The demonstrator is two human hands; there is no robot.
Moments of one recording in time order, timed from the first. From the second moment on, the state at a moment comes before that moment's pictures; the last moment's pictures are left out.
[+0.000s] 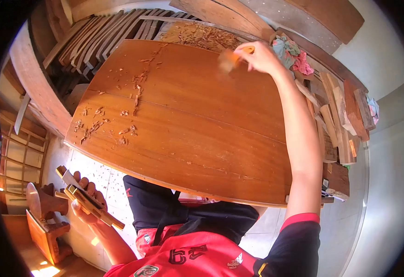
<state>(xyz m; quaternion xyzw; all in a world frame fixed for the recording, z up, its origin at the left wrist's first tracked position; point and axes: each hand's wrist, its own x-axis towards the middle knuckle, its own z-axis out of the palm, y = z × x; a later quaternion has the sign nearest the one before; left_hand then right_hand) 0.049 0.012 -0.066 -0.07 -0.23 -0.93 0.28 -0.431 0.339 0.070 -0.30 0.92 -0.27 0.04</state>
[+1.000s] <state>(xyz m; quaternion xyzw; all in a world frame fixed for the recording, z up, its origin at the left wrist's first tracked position) 0.047 -0.012 -0.092 0.01 -0.22 -0.93 0.30 -0.398 0.148 0.021 -0.44 0.74 -0.43 0.26</state>
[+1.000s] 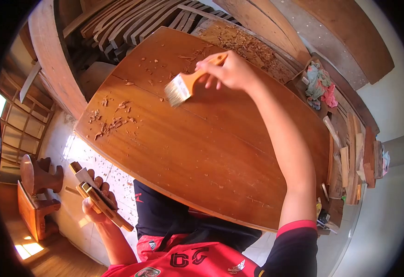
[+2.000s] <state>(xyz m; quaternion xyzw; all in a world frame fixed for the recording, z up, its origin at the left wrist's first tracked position) 0.045 0.008 -0.067 -0.01 -0.22 -0.93 0.29 -0.523 0.252 0.002 -0.27 0.90 -0.31 -0.13</state>
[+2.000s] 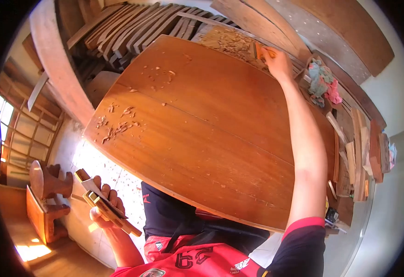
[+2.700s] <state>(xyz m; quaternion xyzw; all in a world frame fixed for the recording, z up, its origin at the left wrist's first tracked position) 0.075 0.000 -0.105 -0.03 -0.21 -0.91 0.35 -0.294 0.116 0.013 -0.47 0.69 -0.47 0.28</state>
